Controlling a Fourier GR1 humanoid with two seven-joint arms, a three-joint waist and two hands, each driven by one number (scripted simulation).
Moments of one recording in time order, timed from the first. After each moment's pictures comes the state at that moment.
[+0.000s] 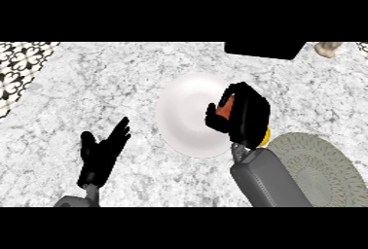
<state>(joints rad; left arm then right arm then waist) -0.03 0.12 -0.17 -1.42 0.12 0.04 0.24 -0.46 -0.01 0.37 -1.44 1.18 -0.44 0.87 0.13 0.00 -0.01</state>
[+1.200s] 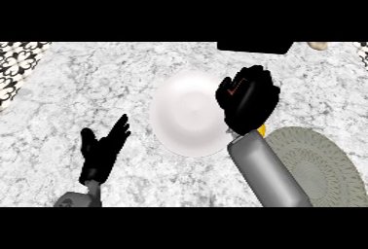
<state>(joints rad) -0.06 0.11 -0.15 -1.39 0.12 0.06 0.23 -0.61 -0.01 0.34 -1.25 1.72 -0.65 1.22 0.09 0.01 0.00</state>
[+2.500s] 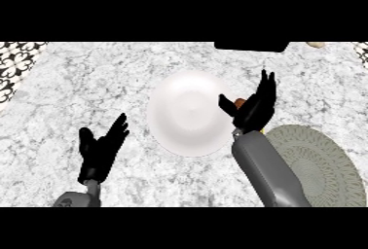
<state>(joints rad) -0.06 0.10 -0.13 -1.39 0.11 0.06 0.23 -0.62 -0.01 0.26 -0.86 1.27 -1.17 1.10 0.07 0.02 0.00</state>
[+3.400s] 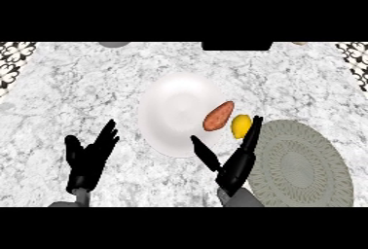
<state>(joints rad) 0.01 0.12 -0.09 -1.43 0.12 0.06 0.23 -0.25 0.00 0.65 -1.24 1.27 -1.43 1.22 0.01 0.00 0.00</state>
